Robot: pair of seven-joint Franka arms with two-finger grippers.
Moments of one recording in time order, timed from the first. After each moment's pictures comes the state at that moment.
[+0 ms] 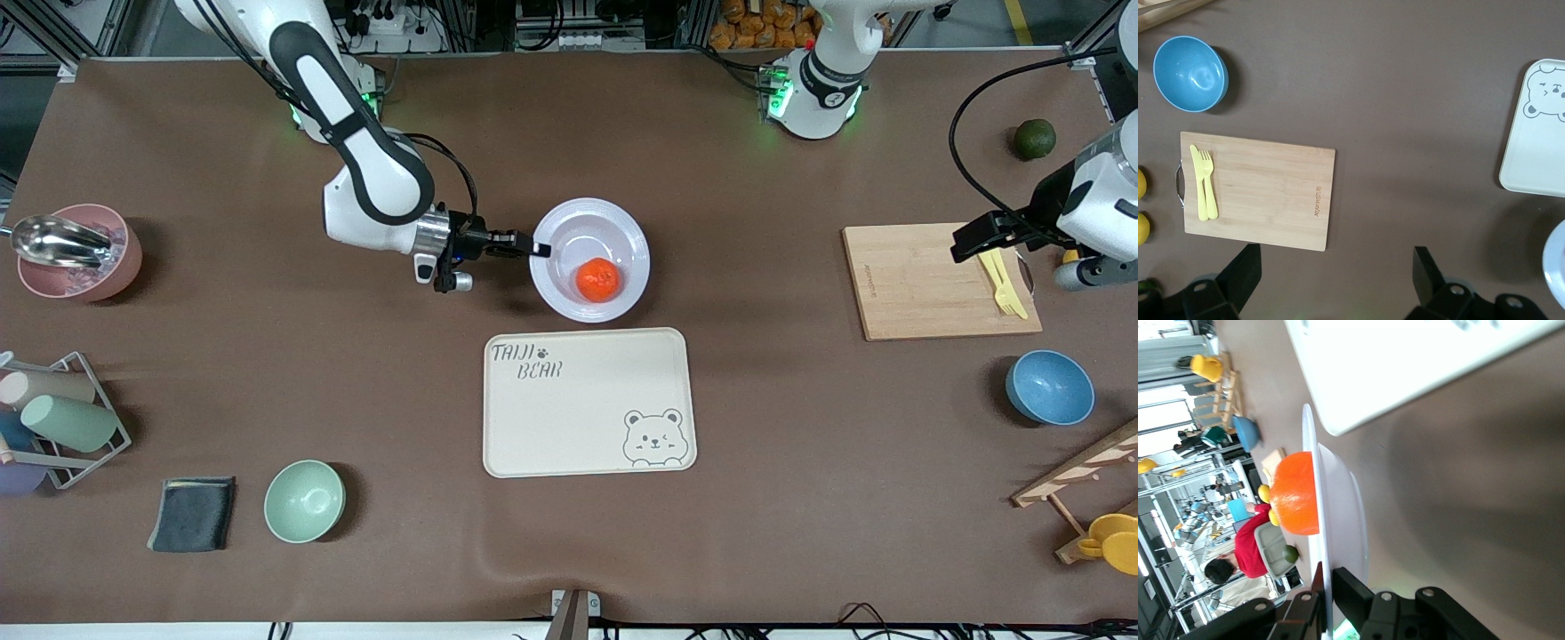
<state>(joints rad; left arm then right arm) 0.05 0.01 -0.08 -1.66 0.01 1.60 -0.19 0.39 0.29 0.24 -2.23 1.70 2.36 -0.56</state>
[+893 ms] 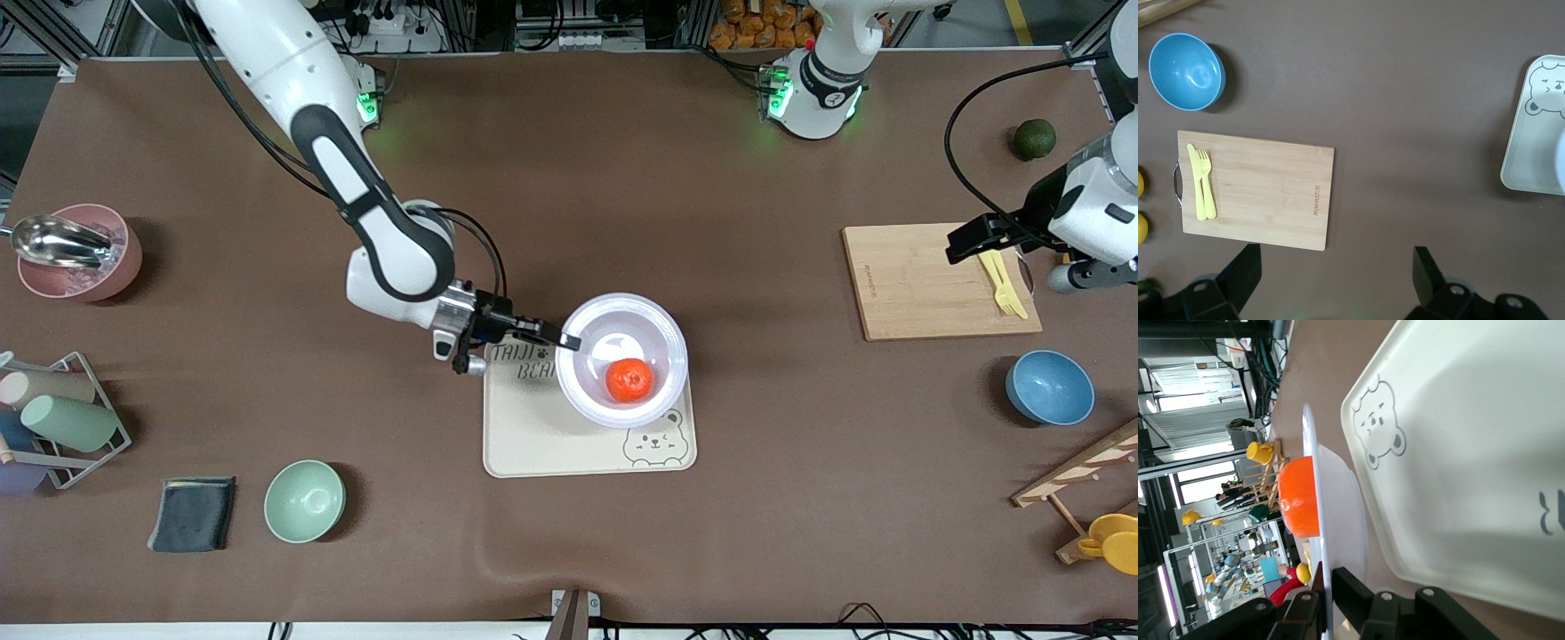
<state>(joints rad) 0.05 0.01 -0.09 -1.67 0.01 1.61 -0.19 0.42 0.67 0.22 -1.71 1.76 2.52 -0.58</state>
